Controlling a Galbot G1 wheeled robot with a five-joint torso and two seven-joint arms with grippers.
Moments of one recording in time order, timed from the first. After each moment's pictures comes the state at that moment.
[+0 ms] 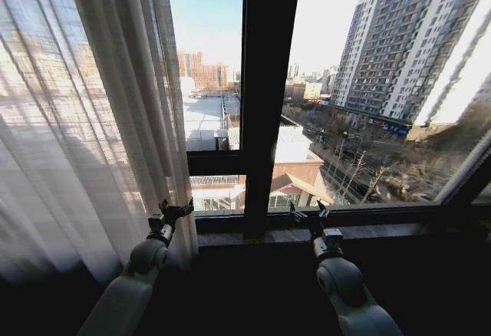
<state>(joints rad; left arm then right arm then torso) 0.96 -1.13 -0.32 -1.77 -0.45 0.29 -0.19 -1.21 1.21 0.46 2.01 0.24 -0.25 0.26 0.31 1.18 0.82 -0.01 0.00</state>
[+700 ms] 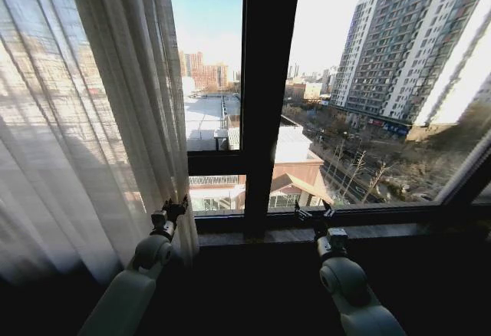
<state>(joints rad) 0.95 -1.12 -0.34 -1.77 -0.47 0.30 -0.24 -1.20 1.21 0.47 2.00 0.25 -0.25 0.27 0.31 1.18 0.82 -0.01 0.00</state>
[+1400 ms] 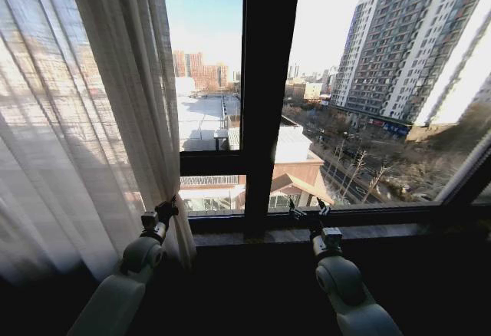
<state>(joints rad) 0.99 -1.08 -0.38 -1.81 -0.49 0.30 -0.22 -1.20 1.21 0.44 2.02 0.21 -0.25 0.26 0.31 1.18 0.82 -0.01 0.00</state>
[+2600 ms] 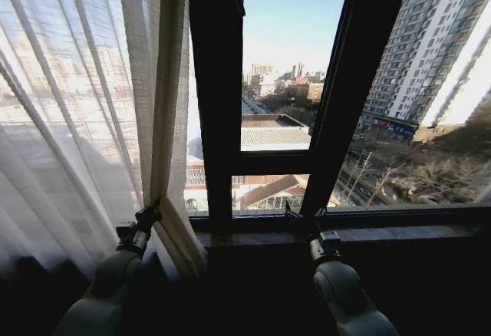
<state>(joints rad) 1.20 -1.07 -0.57 -1.98 -0.50 0.29 -0.19 -1.23 1.21 0.40 2.08 0.19 -0.24 0.26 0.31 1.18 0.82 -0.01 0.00</state>
